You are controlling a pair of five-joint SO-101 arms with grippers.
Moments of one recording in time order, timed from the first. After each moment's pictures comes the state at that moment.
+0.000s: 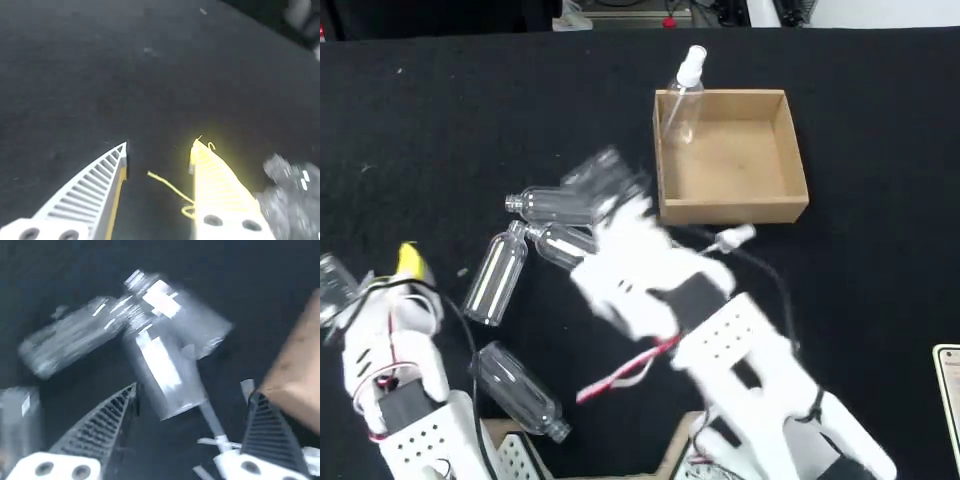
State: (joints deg) left arm -36.2 -103.7 93.7 41.4 12.6; right arm -39.5 -41.1 47.6 53.1 1.0
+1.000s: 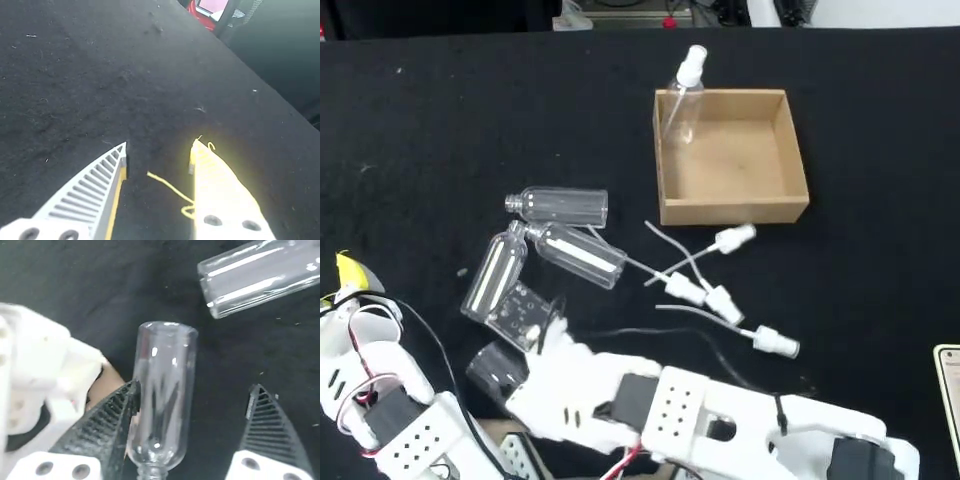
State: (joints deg) left arm -48.8 -103.7 93.7 36.0 19.2; right arm -71.6 -41.1 68.2 31.0 -19.5
